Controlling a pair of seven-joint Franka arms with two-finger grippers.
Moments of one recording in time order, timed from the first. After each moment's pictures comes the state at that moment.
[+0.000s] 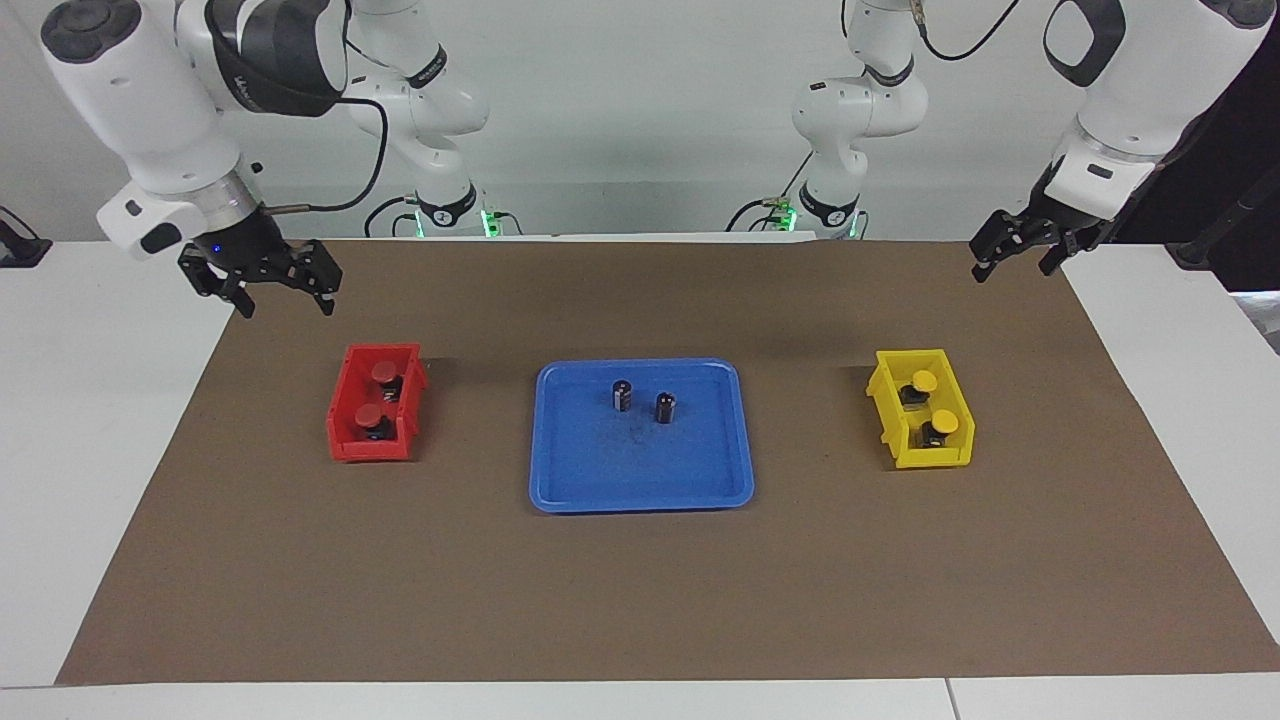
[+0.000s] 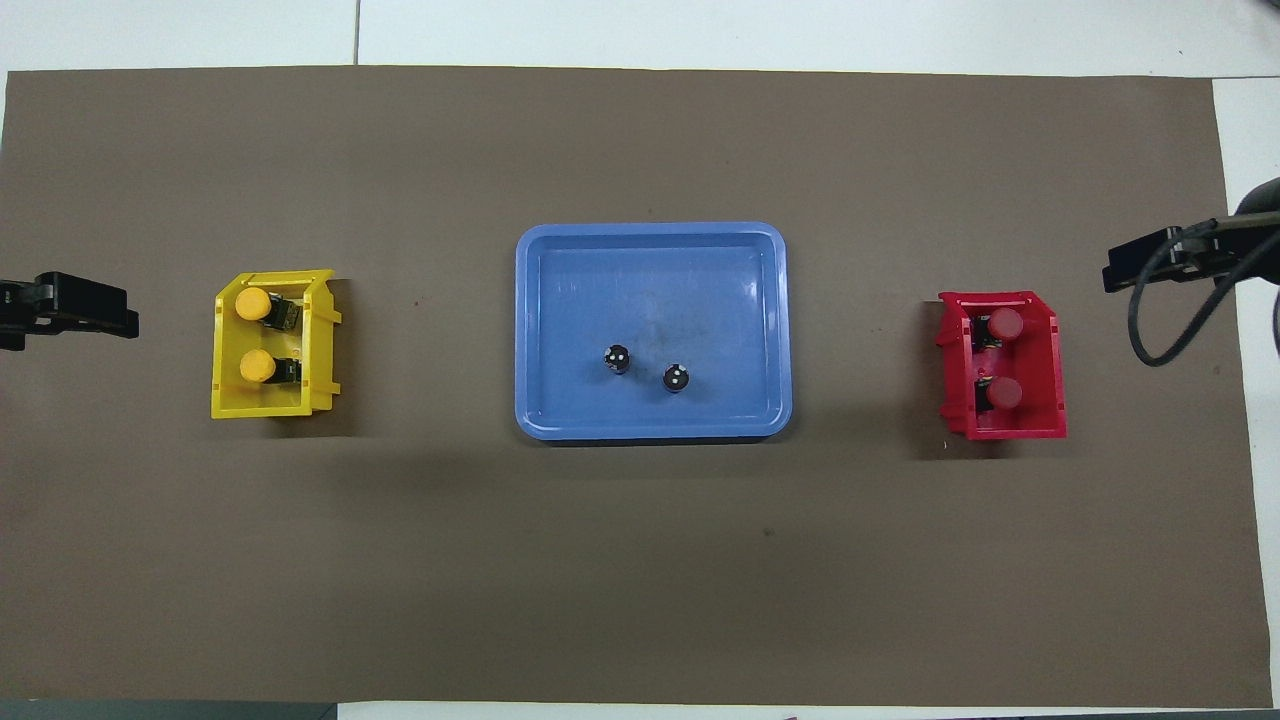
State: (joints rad) left arm -0.01 -0.10 -0.02 -1.77 0.00 1.68 -0.05; right arm 0.00 0.08 -0.05 -1.63 -0.01 1.69 -0.08
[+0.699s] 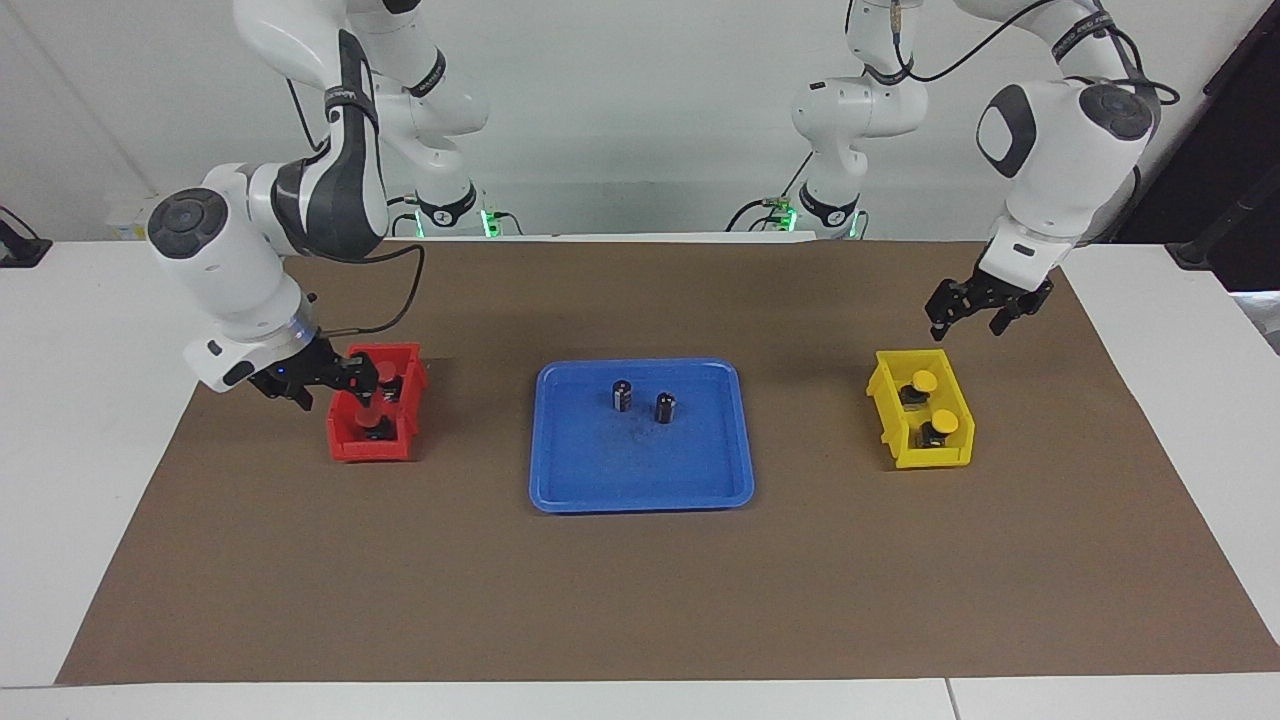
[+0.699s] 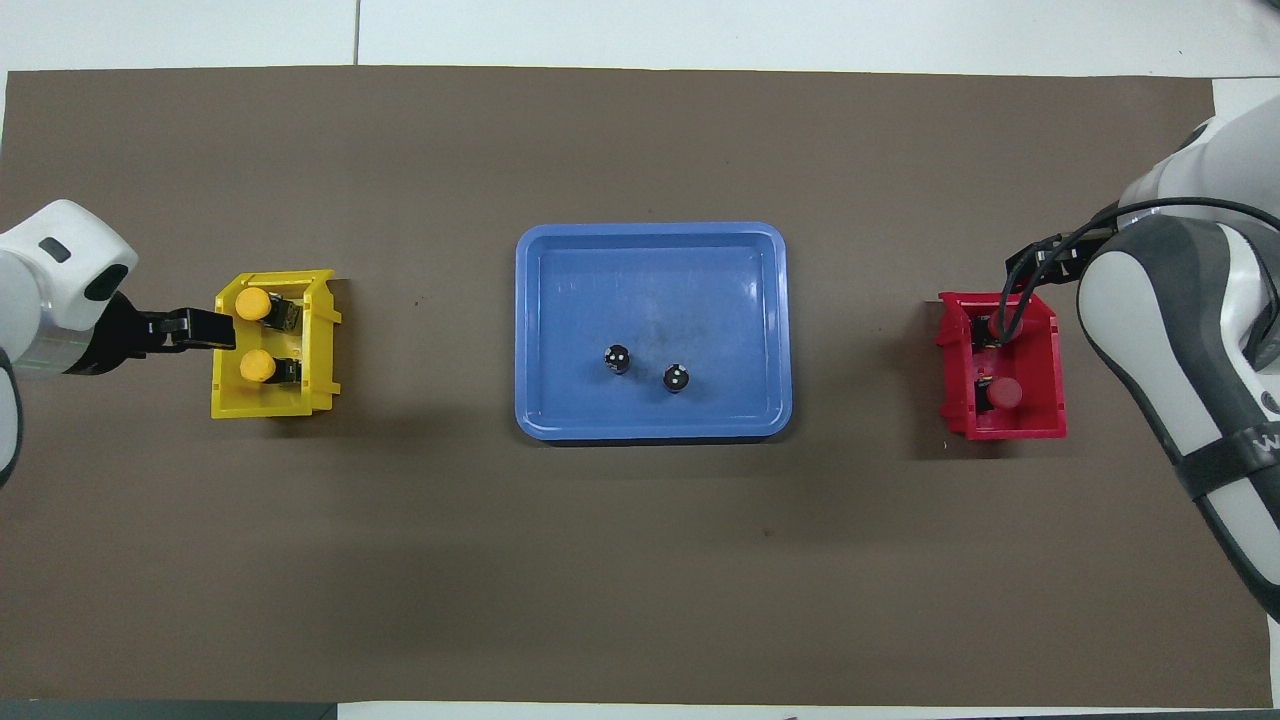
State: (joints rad) left arm -0.02 -0.09 -0.02 -2.10 0.00 2.07 -0.05; right arm -0.01 0.19 -0.04 -1.83 0.00 2.00 -0.08
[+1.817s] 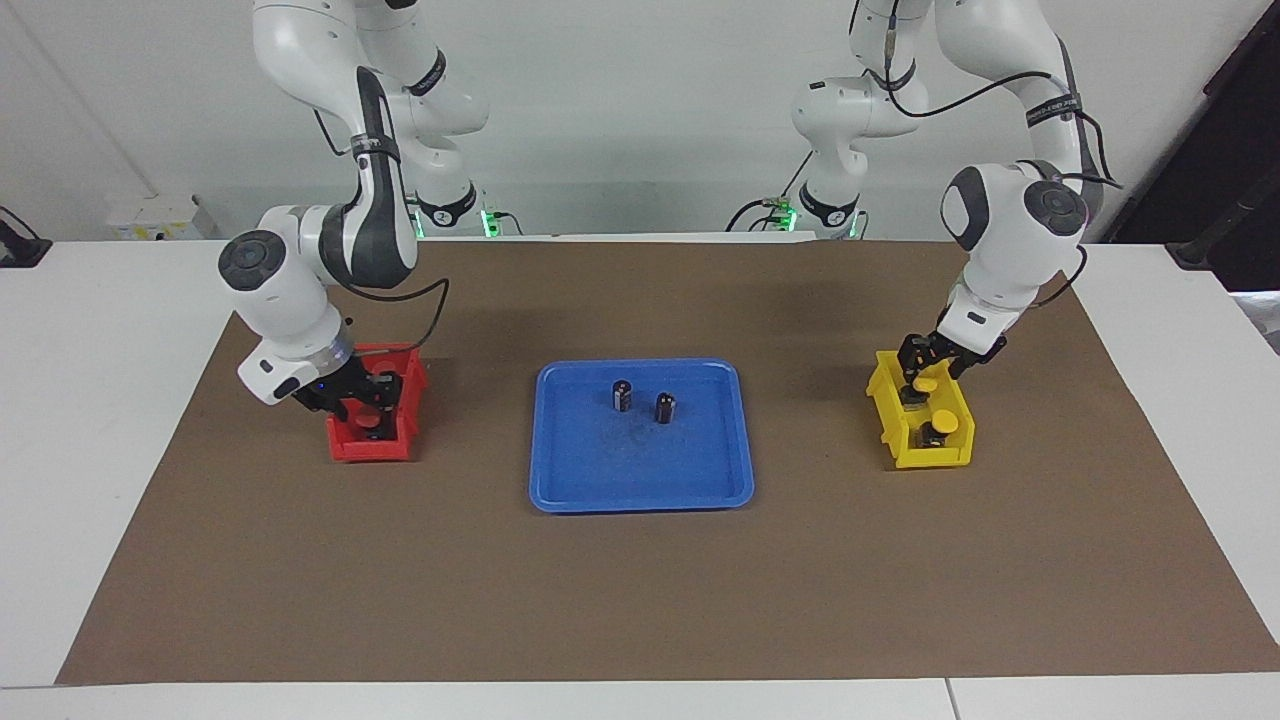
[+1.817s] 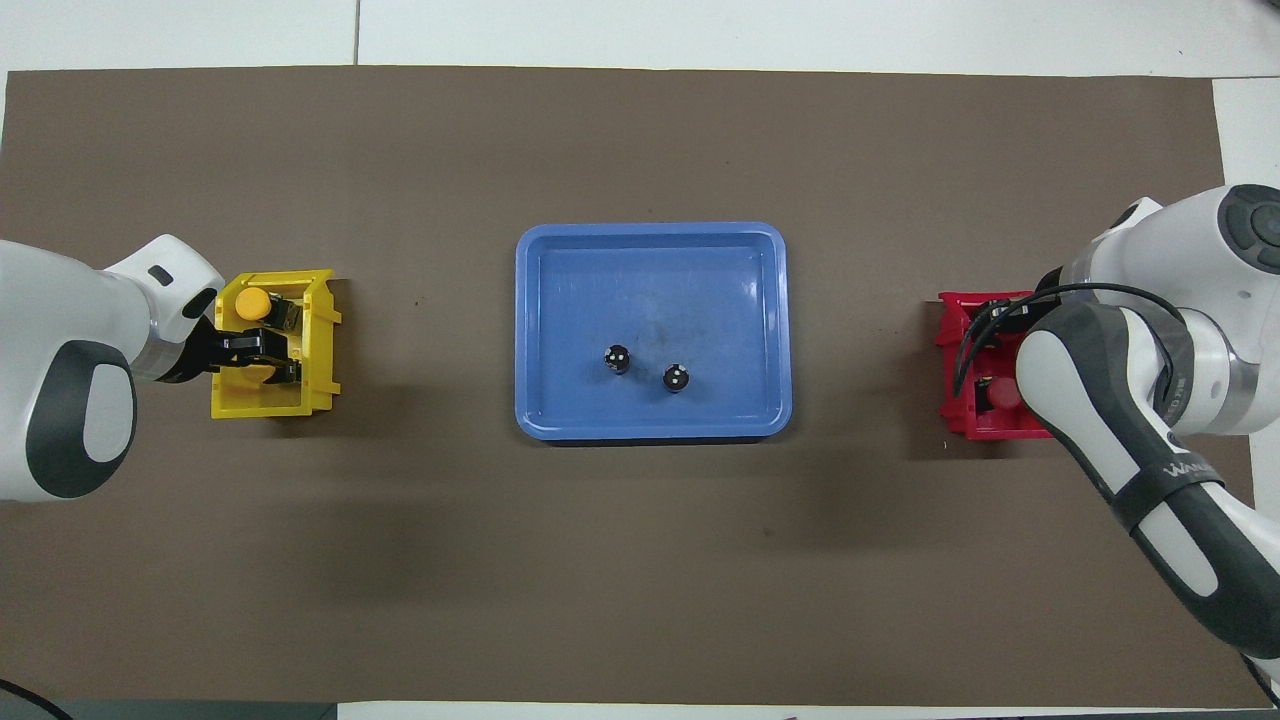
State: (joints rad) left arm -0.03 0.00 -0.02 -2.21 0.00 2.22 -0.05; right arm -0.01 0.17 -0.04 -2.07 0.00 2.22 -0.08
